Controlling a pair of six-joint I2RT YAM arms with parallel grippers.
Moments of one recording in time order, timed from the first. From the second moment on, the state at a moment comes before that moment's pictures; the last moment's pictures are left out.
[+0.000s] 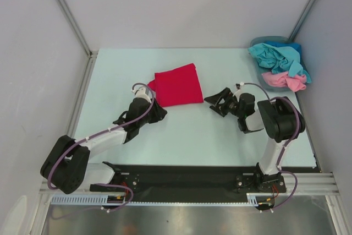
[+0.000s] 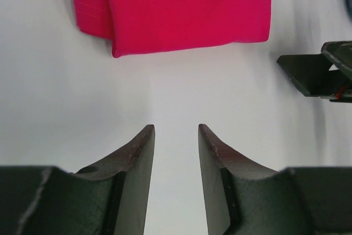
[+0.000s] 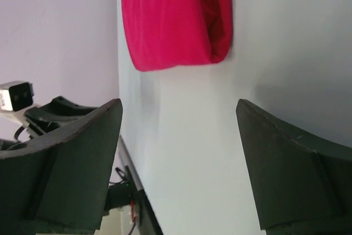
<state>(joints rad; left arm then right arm) -0.54 1.27 0.52 0.22 -0.03 -0.70 0.20 1.87 0.52 1.07 -0.55 1.07</state>
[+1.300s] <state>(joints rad) -0.57 1.63 0.96 -0.03 -0.27 -0.60 0.33 1.75 0.95 0.20 -0.13 0.60</state>
